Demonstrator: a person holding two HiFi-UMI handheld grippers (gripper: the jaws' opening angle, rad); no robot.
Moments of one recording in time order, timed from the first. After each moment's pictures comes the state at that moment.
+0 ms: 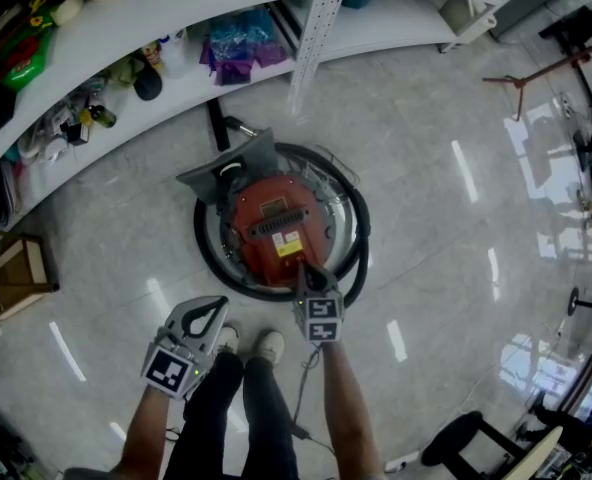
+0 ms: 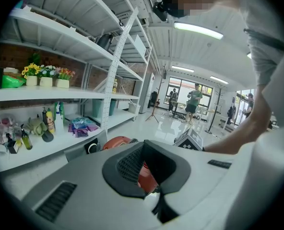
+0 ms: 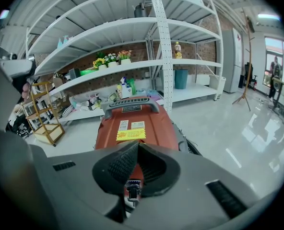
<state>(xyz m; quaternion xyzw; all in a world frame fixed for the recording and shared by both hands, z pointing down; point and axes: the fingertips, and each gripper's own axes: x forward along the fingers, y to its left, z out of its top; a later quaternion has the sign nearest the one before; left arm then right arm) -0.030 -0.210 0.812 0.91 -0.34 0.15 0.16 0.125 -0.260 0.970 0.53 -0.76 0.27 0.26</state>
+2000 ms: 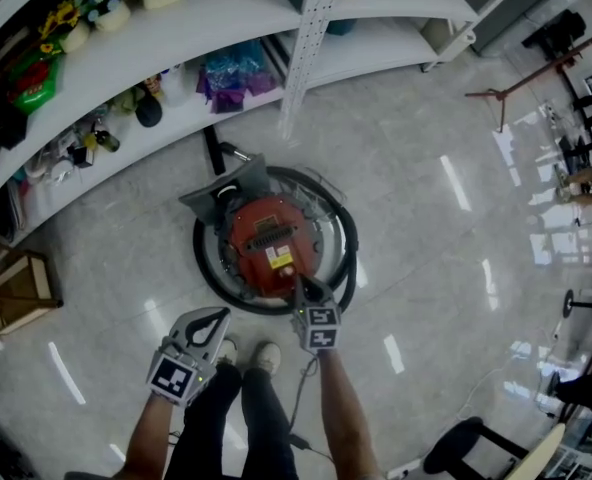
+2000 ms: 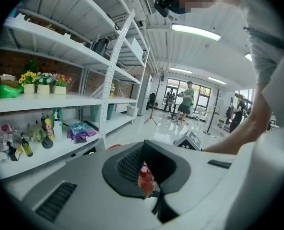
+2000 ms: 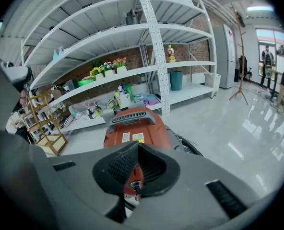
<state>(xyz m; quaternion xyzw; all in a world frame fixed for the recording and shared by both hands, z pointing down) -0.021 -0.203 0.768 0.92 -0.34 0.15 0.15 0.136 -0.255 0.936 0.55 -0.75 0.29 0.23</state>
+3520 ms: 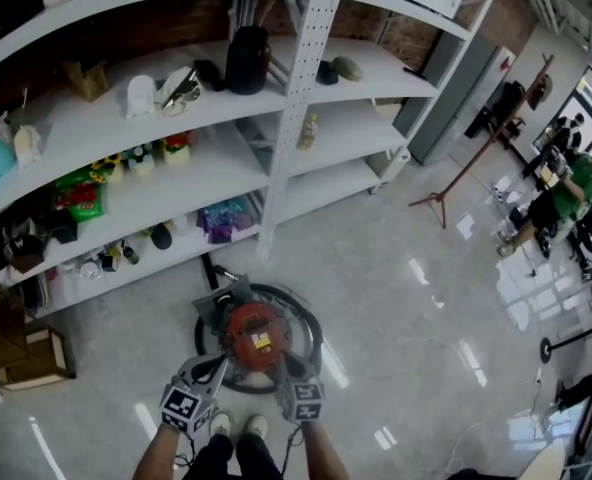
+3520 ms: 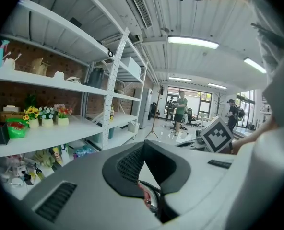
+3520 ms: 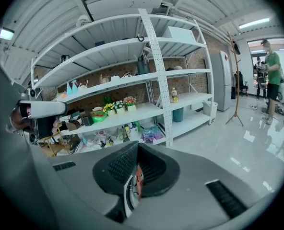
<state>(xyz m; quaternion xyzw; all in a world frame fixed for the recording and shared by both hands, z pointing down) -0.025 -0.201 0.544 0.91 -0.37 0.11 0.13 0.110 -0.216 0.620 0.57 -0.78 0.23 0.14</state>
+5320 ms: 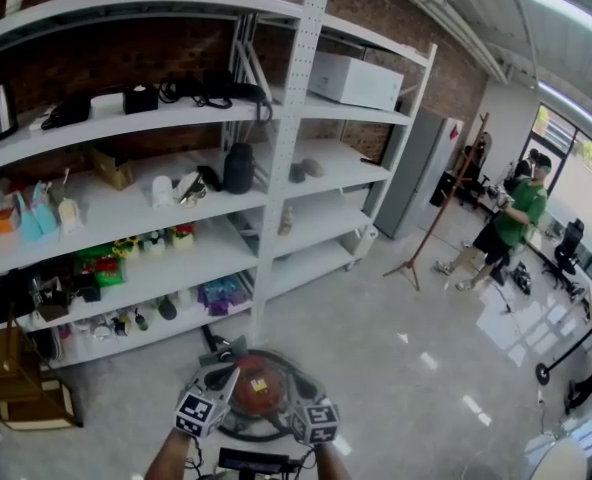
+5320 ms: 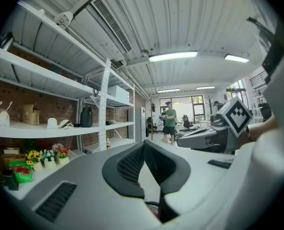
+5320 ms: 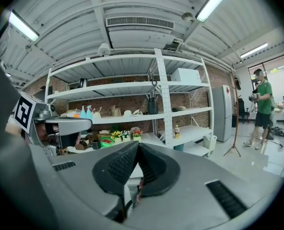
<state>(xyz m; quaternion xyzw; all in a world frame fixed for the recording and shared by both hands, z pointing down) -0.016 -0.144 0.351 0.93 -0.37 0.05 0.00 0.109 -0.128 0.379 0.59 -0.80 0.10 0.07</state>
